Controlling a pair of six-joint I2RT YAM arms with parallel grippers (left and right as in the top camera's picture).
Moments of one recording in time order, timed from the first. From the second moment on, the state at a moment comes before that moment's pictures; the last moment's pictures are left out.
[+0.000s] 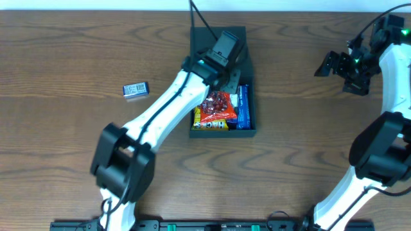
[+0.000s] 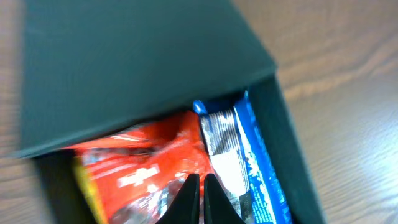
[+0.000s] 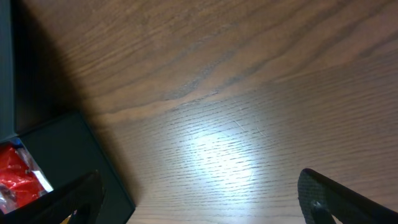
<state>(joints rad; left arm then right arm) -0.63 2.01 1.72 -0.77 0.03 -0.30 -0.32 2.07 1.89 -1.29 -0.28 0.11</state>
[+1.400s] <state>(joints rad) -0.63 2.11 1.91 -1.02 -0.01 -0.14 -0.32 2.07 1.89 -1.30 -0.28 0.11</state>
